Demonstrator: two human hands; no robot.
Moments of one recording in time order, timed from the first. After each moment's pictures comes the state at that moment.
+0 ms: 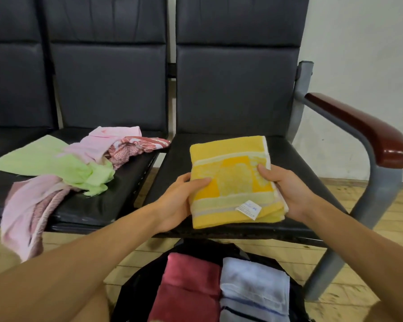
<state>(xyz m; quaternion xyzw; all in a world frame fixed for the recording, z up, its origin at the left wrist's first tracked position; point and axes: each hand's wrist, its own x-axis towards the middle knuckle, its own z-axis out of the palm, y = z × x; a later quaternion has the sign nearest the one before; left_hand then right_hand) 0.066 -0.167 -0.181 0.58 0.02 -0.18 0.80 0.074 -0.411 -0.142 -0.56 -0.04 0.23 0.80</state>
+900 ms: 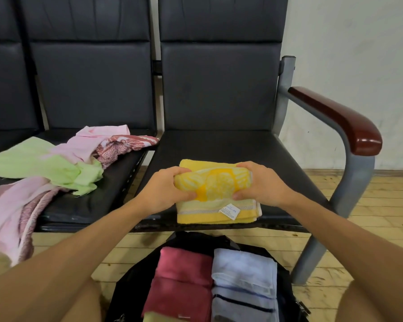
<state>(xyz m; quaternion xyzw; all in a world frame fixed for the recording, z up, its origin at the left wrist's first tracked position) 0.062 -0.160 -0.169 0.90 -0.09 0.01 0.42 0.083 -0.421 -0.159 -0.93 -0.15 0.03 0.34</state>
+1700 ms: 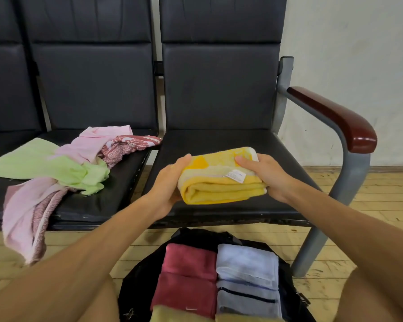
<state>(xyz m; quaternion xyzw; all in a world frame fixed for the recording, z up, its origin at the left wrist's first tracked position) 0.049 -0.170 -0.153 0.65 0.05 -0.09 0.75 0.067 -0.403 -0.131 -0.72 -0.04 0.10 0.68</state>
